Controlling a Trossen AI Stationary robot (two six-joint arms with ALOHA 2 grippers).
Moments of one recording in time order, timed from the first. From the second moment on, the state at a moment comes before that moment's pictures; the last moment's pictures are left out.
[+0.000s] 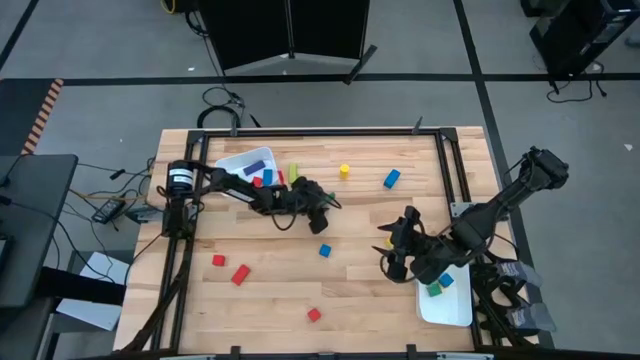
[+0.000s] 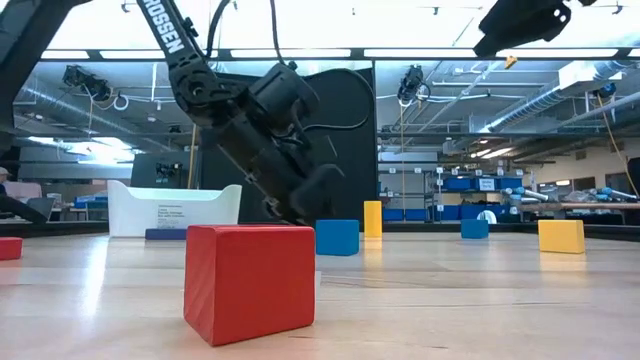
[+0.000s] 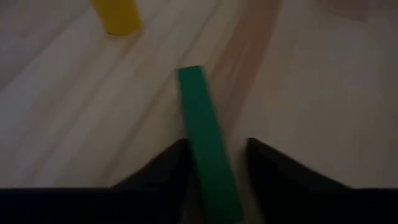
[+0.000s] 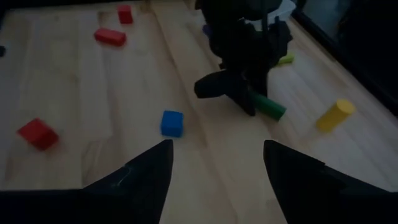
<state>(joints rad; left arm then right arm) 0.13 1.96 0.92 0.32 -0.22 -0.22 0.61 1.26 0.95 -0.62 0.77 0.67</state>
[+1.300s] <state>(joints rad) 0.22 0.96 0.43 -0.33 -0.68 -0.66 0.23 1.27 0.95 -0.44 0.68 0.52</state>
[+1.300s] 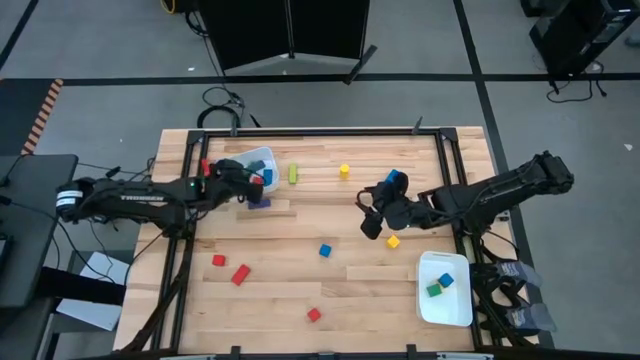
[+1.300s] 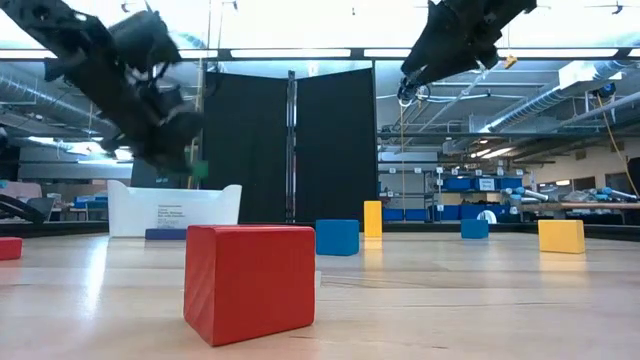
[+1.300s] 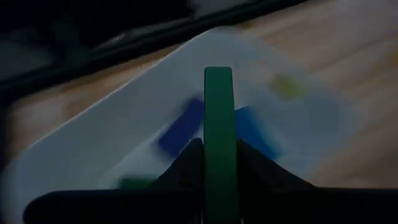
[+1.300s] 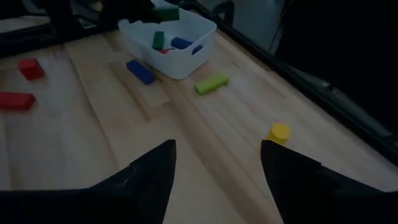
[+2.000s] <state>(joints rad) 0.19 0.82 0.42 -0.20 -0.64 -0.57 0.29 1.80 0.95 0.05 0.35 0.39</state>
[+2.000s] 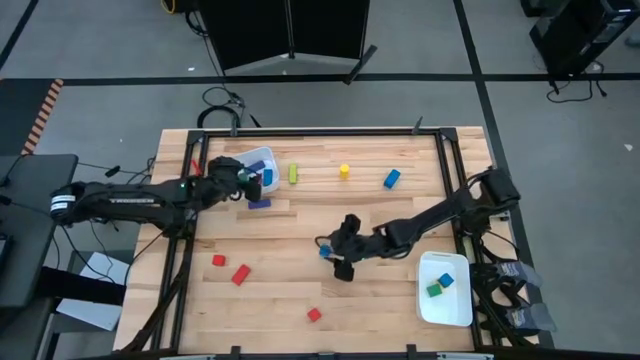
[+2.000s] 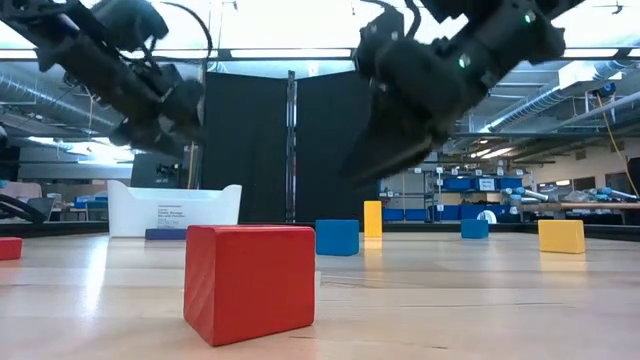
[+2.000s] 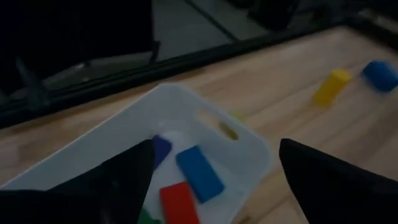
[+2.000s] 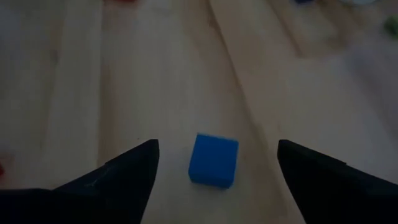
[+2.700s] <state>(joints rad) -0.22 0.74 0.42 -0.06 -0.59 -0.52 0.29 1.98 1.03 0.07 0.40 0.38</state>
